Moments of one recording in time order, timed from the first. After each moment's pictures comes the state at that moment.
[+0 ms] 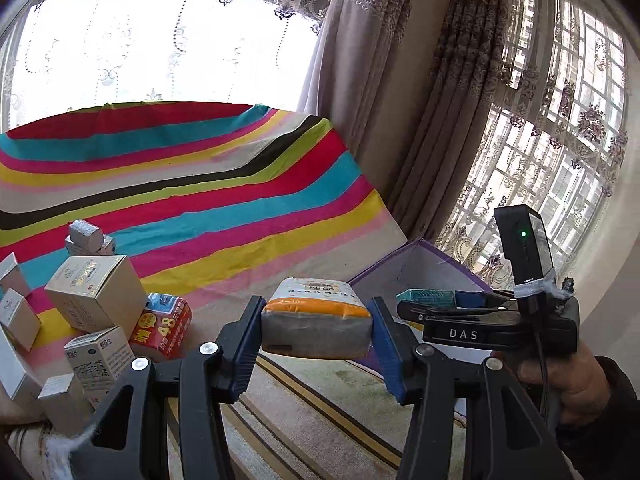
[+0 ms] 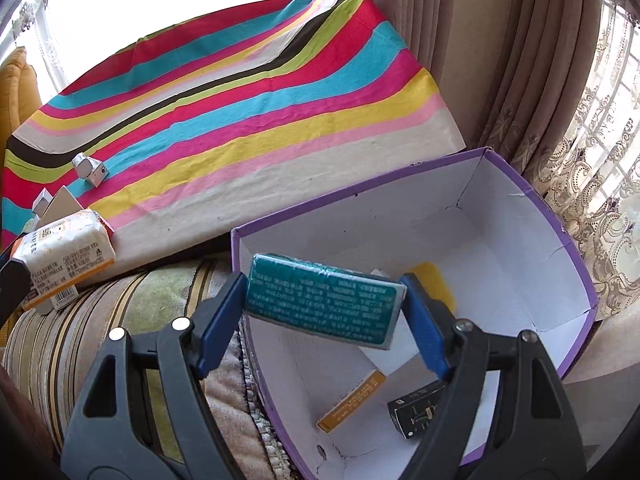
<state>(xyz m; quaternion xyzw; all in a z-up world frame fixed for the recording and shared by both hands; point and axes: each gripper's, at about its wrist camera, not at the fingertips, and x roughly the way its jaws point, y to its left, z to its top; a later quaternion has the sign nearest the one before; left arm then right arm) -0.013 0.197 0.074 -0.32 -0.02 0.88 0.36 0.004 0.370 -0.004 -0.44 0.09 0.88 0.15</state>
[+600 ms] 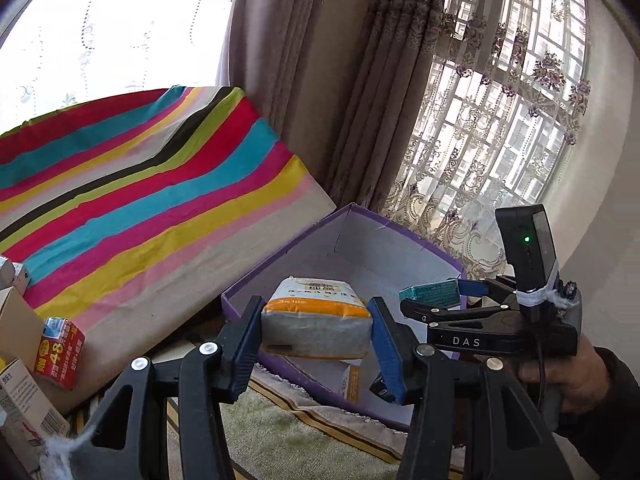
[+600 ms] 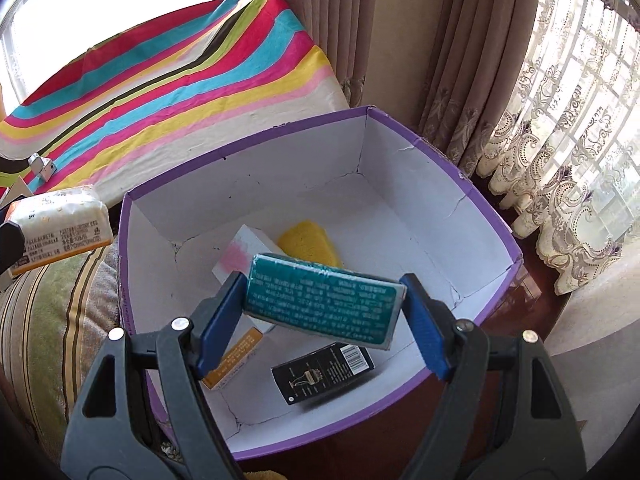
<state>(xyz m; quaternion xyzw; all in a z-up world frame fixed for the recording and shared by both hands) 0.004 0.287 0.068 -0.34 0.04 0.83 0.45 0.078 0.437 -0.011 -0.45 0.09 0.86 0.23</state>
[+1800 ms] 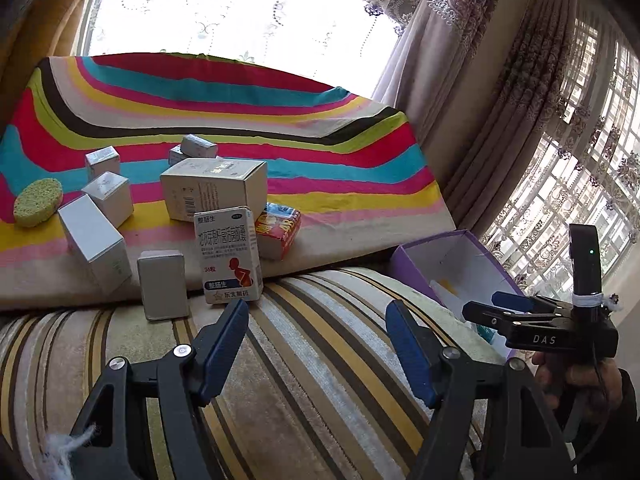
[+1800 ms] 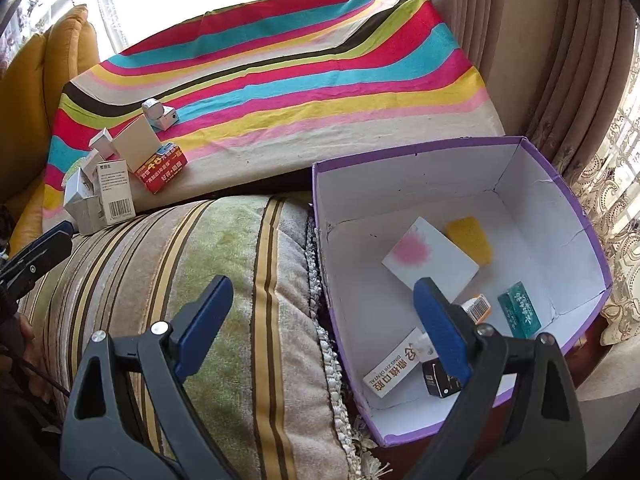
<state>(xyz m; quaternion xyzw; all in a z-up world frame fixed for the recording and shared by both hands) 0.021 0.084 0.042 -0.37 -0.09 0.89 0.25 0.048 0.312 -0.002 -0.45 0.06 0.89 0.06</state>
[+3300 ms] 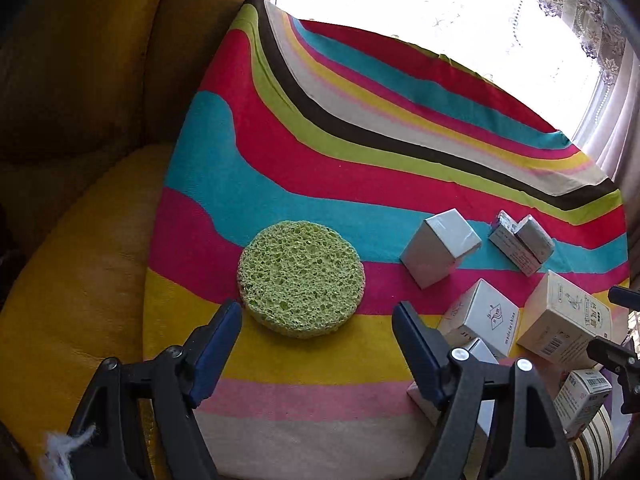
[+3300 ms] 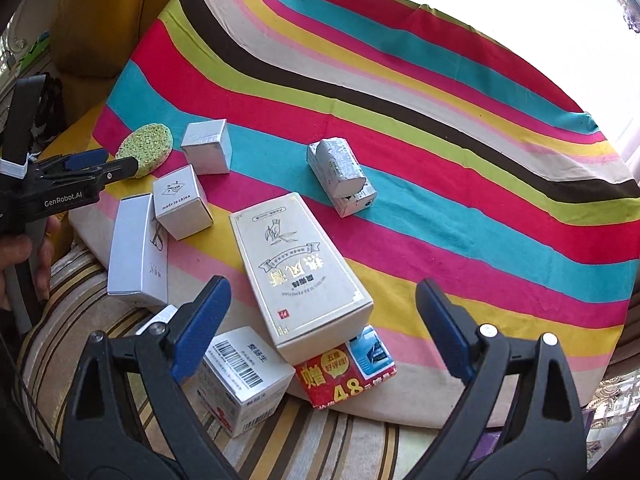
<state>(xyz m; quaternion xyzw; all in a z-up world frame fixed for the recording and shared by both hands) -0.146 -0.103 0.003 -0.43 -0.09 0.90 -0.04 -0.165 0.103 0.010 -0.47 -0.15 0.86 -0.14</state>
